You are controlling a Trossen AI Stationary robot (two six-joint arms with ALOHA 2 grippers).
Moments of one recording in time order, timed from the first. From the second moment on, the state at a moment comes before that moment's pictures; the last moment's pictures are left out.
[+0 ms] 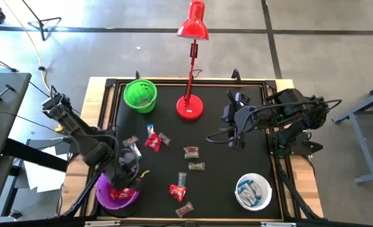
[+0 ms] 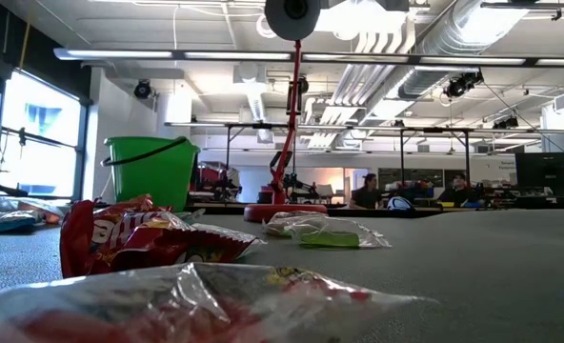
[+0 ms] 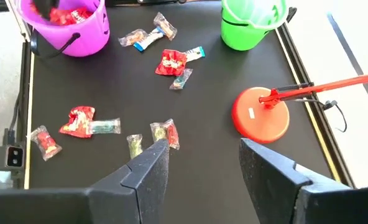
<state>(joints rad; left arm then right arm) -0.77 1.33 1.13 -0.88 -0.02 -1.92 0.32 1.67 2.31 -1.57 0.38 0.34</state>
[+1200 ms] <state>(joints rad) -0.90 1.34 1.13 -1.16 -0.23 -1.71 0.32 1.68 2.31 -1.57 0.37 0.52</state>
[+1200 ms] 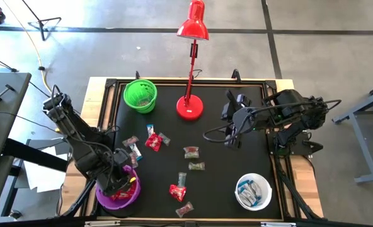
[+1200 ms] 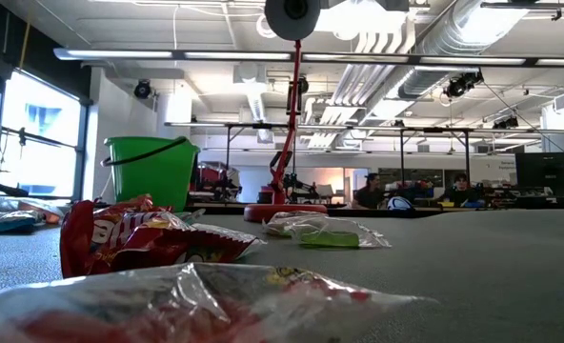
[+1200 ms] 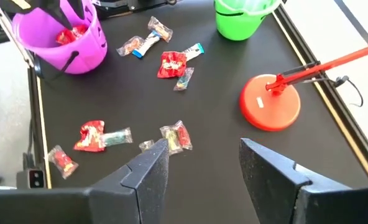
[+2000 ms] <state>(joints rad) -0.46 1.34 1.04 -1.16 -0.43 -1.25 0.32 1.68 2.31 -1.57 0.41 0.61</state>
